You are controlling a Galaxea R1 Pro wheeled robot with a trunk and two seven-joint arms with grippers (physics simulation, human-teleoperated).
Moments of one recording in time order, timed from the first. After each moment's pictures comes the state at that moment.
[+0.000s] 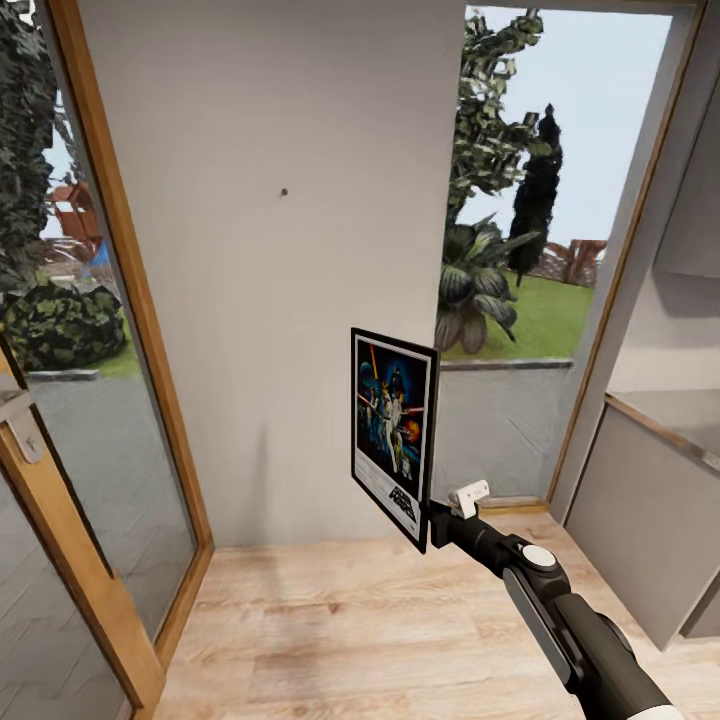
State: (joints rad) left arm 0.04 0.07 0.27 -0.68 0.00 -0.02 -0.14; right arm -0.41 -0.14 0.24 -1.22 -0.23 0.26 0.36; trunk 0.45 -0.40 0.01
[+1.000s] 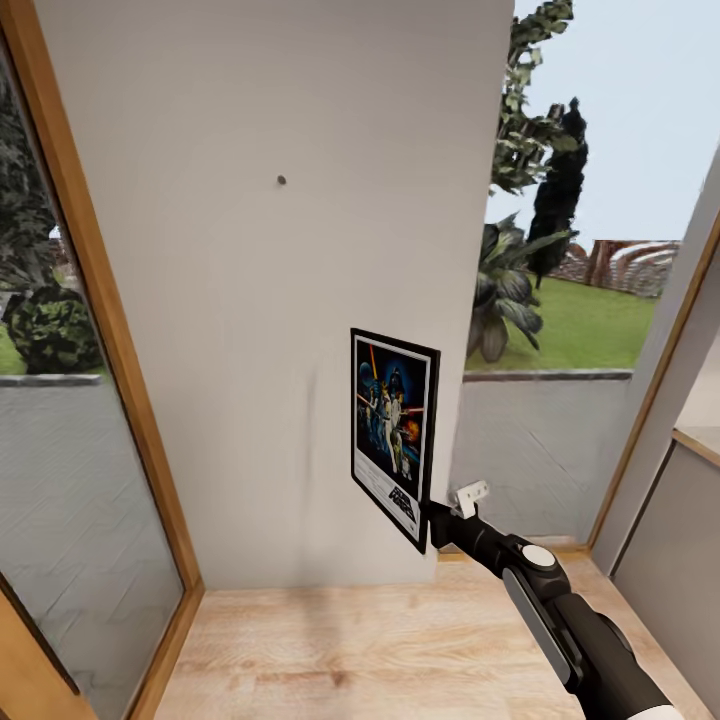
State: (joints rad) left arm 0.04 0.08 0.27 -0.68 0.00 -0.02 -0.14; right arm -0.41 -0.14 0.24 -1.22 -0.23 0.27 0.36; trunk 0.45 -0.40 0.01
